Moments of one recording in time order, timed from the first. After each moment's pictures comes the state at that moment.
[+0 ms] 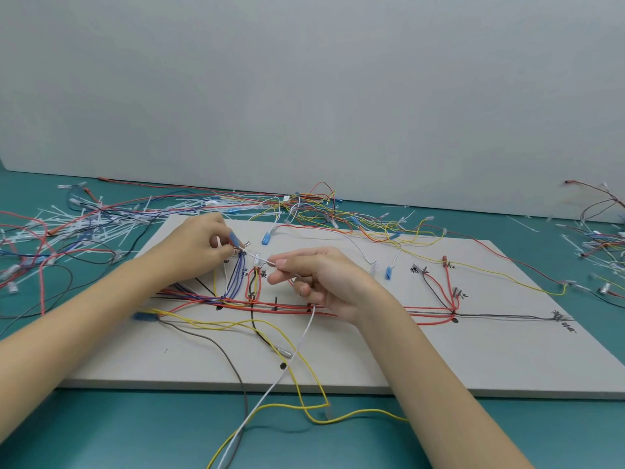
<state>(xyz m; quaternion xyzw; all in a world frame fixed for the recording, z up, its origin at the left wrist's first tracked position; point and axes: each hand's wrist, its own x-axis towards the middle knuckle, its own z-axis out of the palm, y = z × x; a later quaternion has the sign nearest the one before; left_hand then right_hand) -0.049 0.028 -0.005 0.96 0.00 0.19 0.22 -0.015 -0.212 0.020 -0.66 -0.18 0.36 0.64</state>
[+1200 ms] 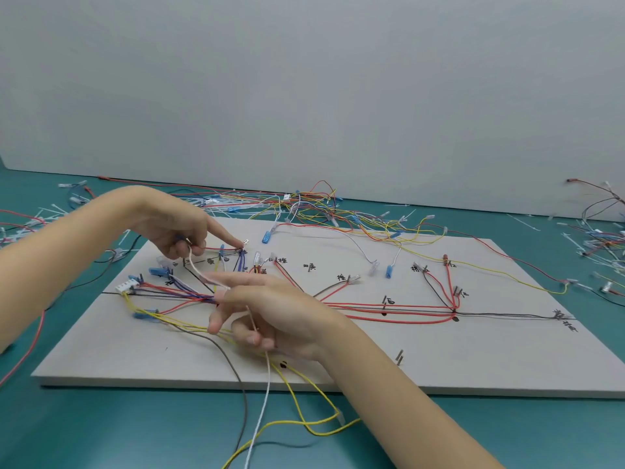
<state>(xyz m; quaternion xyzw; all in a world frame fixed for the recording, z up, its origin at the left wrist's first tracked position) -0.036 0.052 0.061 0.85 0.18 -0.30 0.40 -0.068 -0.182 0.011 -0.62 -0.29 0.47 0.56</state>
